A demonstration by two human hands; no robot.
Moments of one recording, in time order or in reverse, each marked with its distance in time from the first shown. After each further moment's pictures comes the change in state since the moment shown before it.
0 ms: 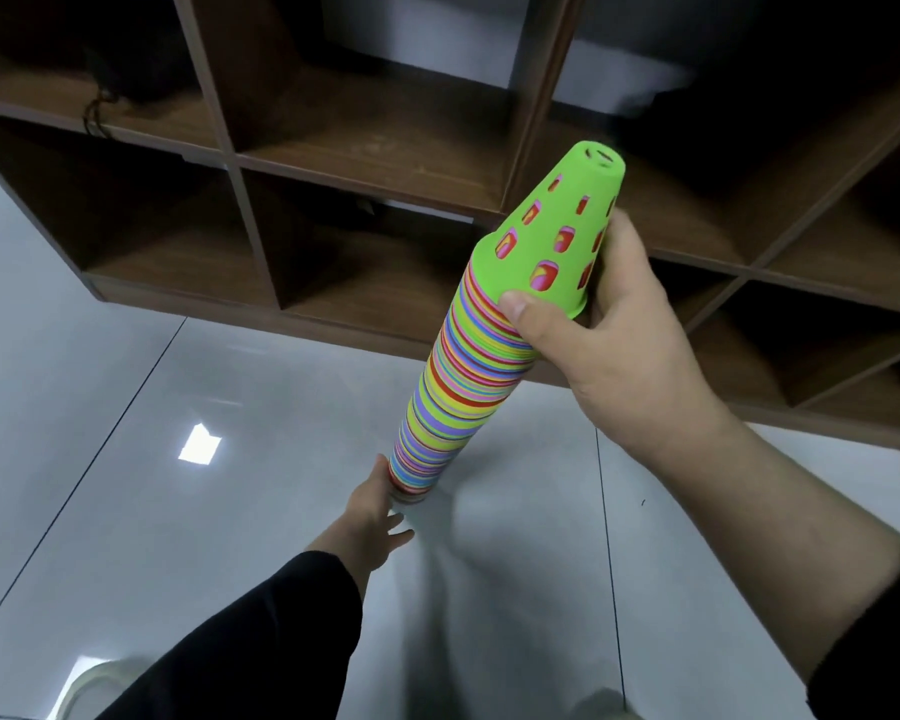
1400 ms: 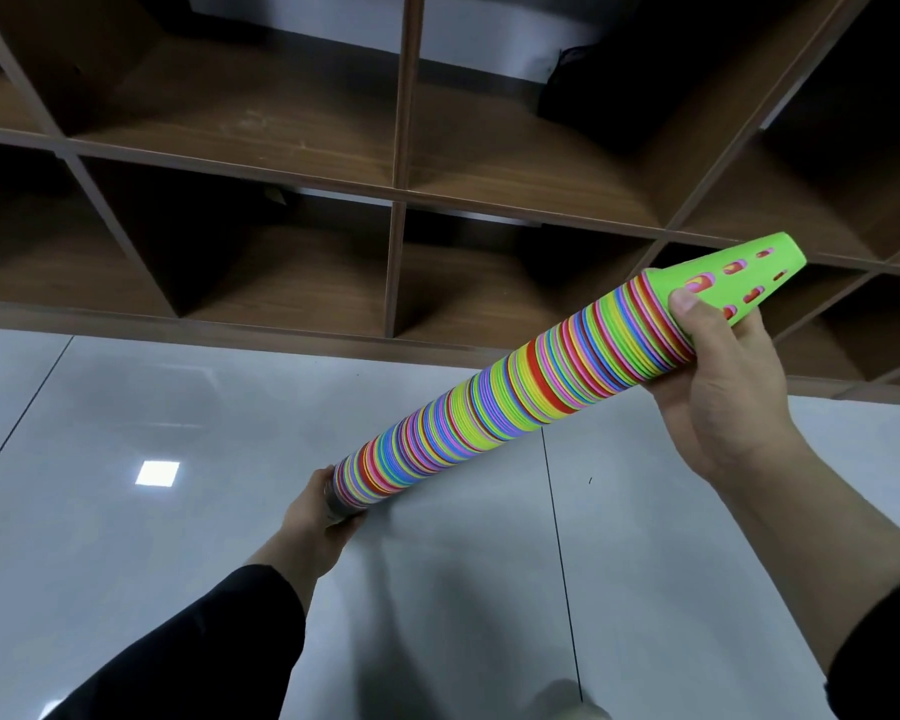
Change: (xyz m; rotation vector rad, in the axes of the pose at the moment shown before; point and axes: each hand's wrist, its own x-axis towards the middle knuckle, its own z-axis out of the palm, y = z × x) left_hand 0.043 -0.016 0.030 -0.176 0.001 0.080; right_hand -0.043 0.086 -0.150 0.278 0.644 0.228
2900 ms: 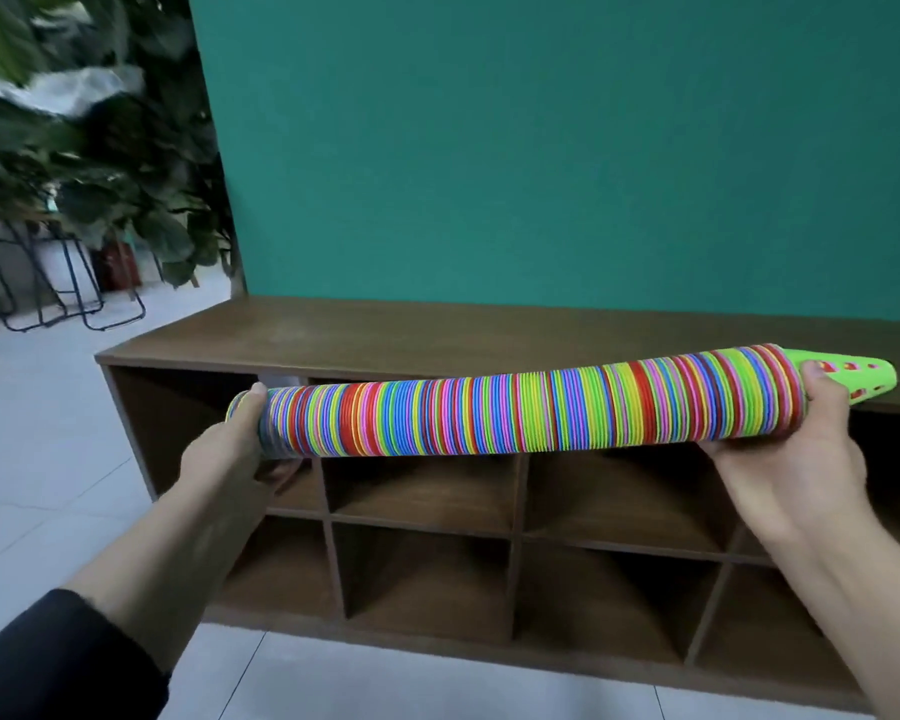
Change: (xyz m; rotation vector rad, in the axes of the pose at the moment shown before) left_hand -0.351 0.433 0.024 -0.062 0.000 0.857; right_hand 0.017 -0.254 0.123 0.728 -0.021 -0.126
